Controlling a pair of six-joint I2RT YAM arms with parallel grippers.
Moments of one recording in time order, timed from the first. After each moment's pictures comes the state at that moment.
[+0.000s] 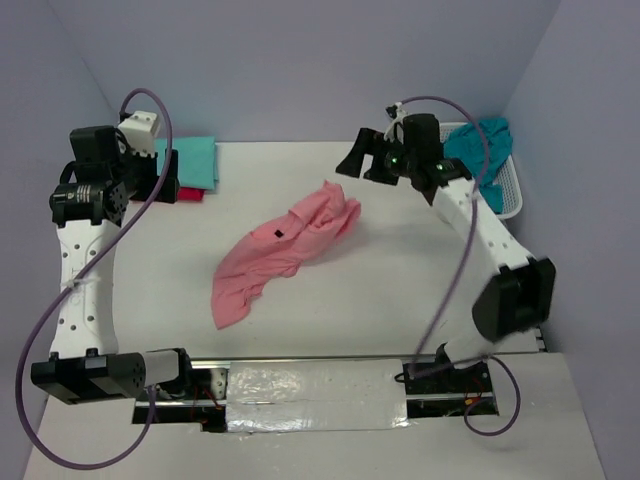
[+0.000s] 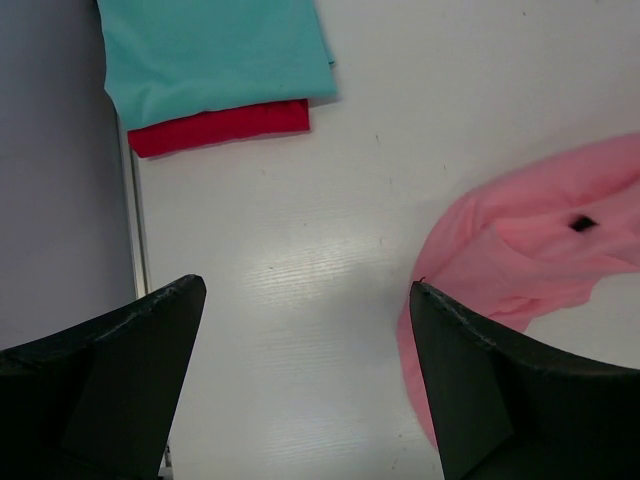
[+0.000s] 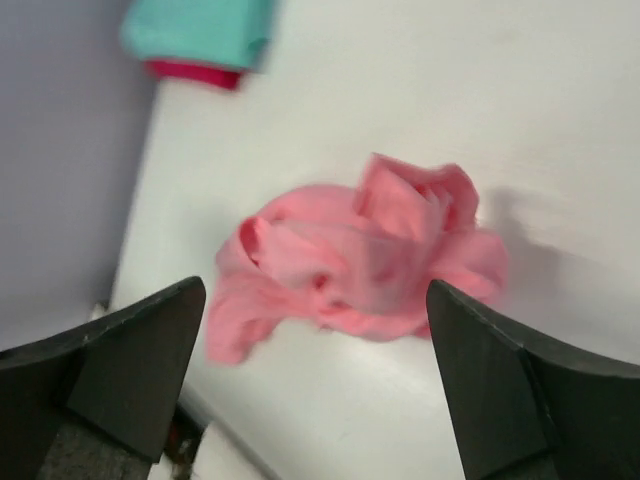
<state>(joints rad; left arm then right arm) 0.14 1.24 1.58 -0.92 0.14 0.21 0.35 1.46 1.45 -0.37 -0.43 0.51</state>
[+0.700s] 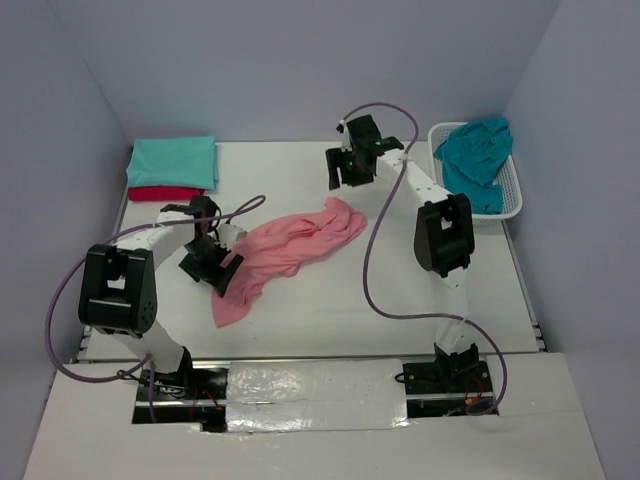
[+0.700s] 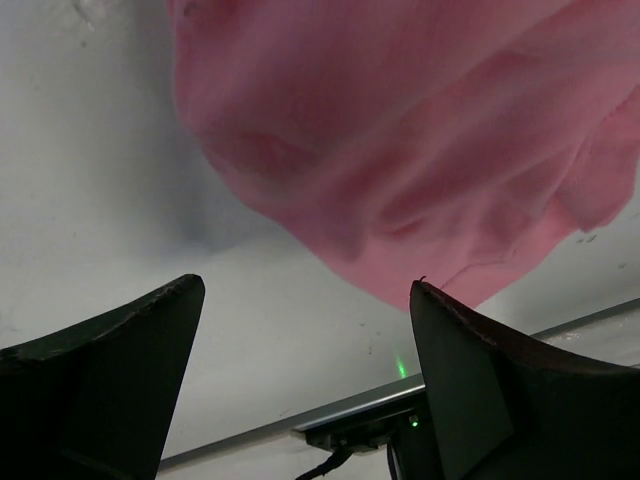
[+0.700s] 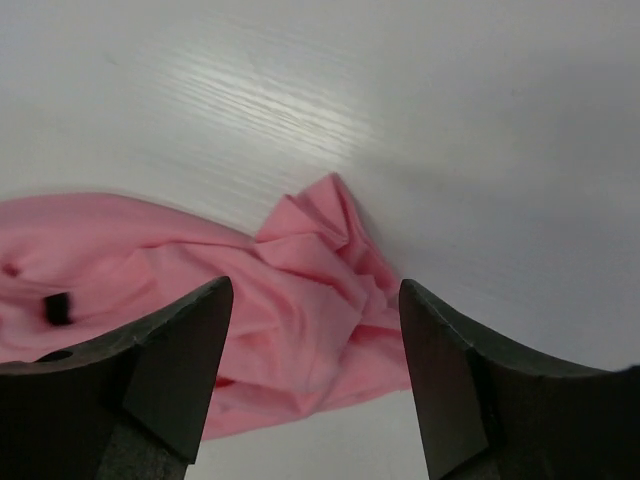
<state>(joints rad) -0.10 1.62 1.03 -0.94 0.11 0.42 0.37 2.17 2.00 -0.68 -0.14 0.13</state>
